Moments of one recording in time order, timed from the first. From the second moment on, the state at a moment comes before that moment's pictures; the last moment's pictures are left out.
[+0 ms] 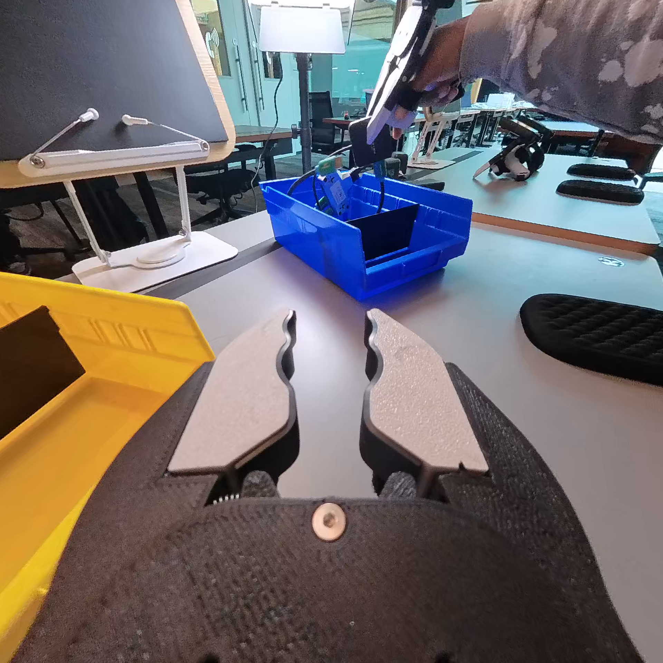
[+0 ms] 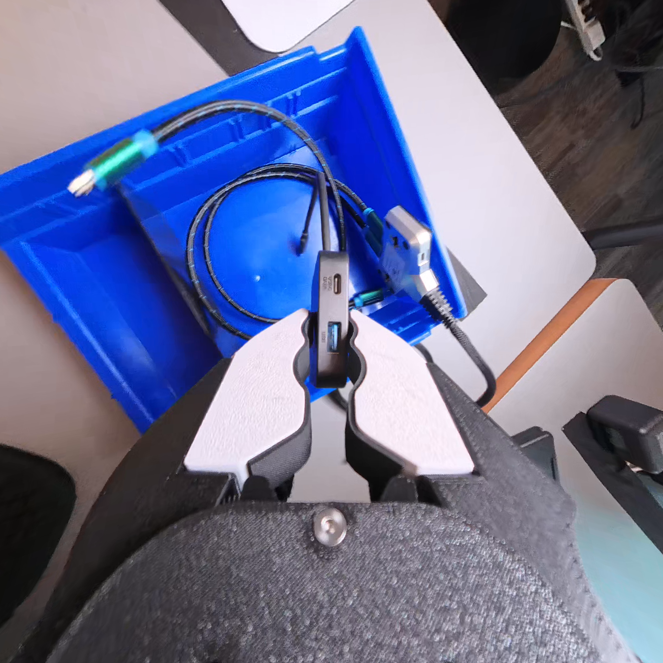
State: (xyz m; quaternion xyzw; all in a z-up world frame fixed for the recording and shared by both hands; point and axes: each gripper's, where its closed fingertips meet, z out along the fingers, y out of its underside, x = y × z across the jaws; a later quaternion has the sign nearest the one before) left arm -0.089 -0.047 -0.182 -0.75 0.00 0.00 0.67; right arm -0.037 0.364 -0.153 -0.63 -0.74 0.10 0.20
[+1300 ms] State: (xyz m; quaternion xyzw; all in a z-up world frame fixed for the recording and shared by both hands) left arm -0.217 -0.087 -0.296 -0.96 0.07 0.16 0.22; right arm 0.014 0.196 -0.298 -0.39 -0.89 -0.03 0.24
